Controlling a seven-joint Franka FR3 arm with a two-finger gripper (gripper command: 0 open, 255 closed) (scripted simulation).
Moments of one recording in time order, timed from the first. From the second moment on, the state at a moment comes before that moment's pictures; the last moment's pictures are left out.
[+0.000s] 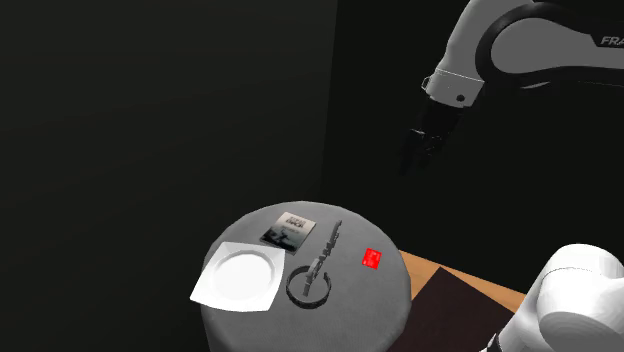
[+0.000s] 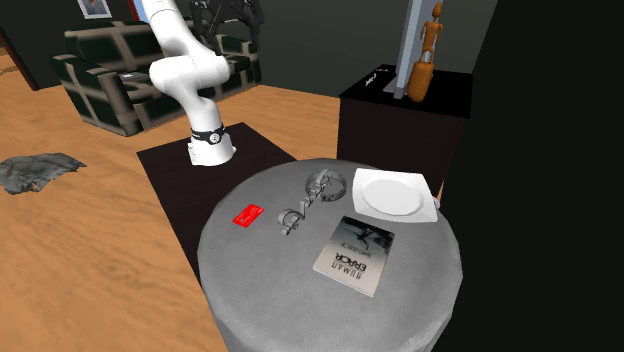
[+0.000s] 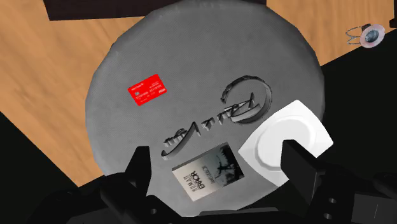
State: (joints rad) arm 0.01 -0.79 -0.01 -2.37 0.08 1.72 0.05
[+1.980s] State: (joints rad) arm -0.11 0.03 0.42 -2.54 -0.04 2.55 0.99
